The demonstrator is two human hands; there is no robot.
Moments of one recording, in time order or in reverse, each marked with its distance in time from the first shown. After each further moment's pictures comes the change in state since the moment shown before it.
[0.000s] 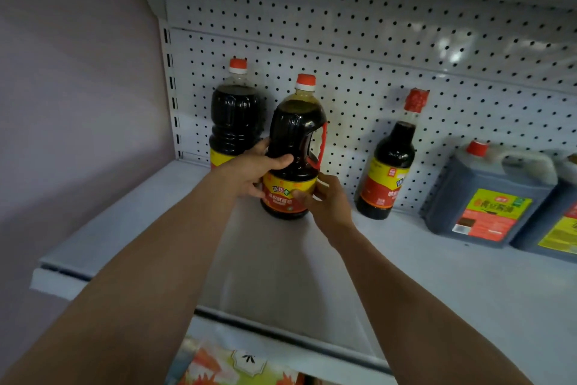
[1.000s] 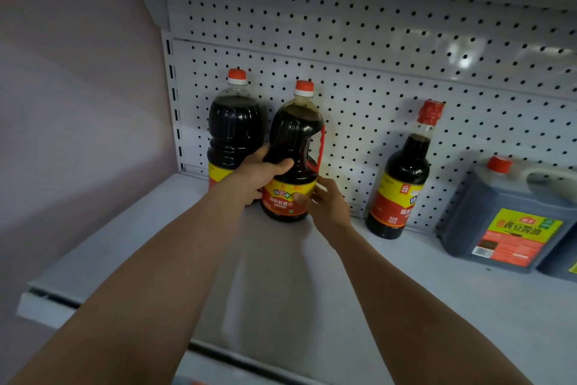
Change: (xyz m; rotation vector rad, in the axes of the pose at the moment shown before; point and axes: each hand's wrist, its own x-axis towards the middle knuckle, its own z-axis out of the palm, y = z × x) left_hand 0.036 0.004 -0.004 0.065 0.180 0.081; right_hand 0.046 0.006 0.016 0.009 -0.066 0.056
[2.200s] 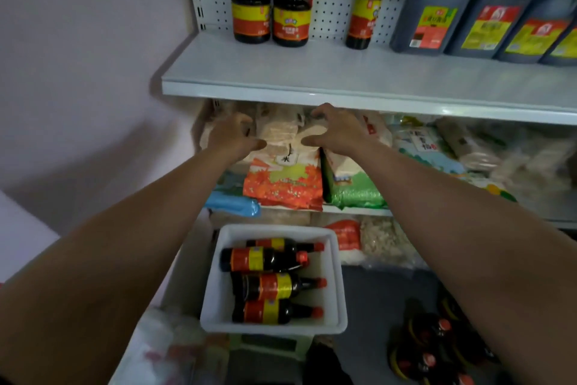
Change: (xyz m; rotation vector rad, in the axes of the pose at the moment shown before) left_hand -0.391 -0.181 -0.108 0.745 0.040 0.174; right_hand -0.424 -0.046 0.028 -0.775 -0.108 0.058
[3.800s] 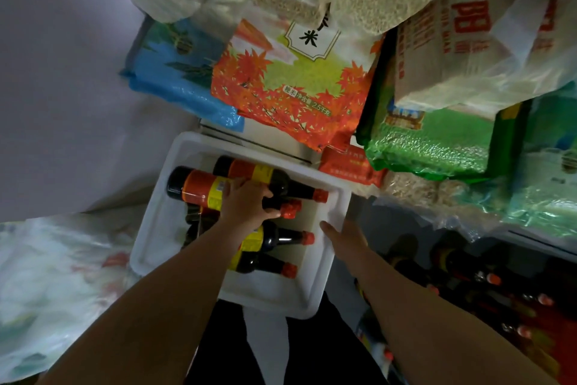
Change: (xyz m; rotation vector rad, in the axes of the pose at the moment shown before) left_hand -0.029 -0.181 0.362 0.326 -0.679 -0.369; right_hand -0.057 0.311 0.311 0.194 -0.711 0.984
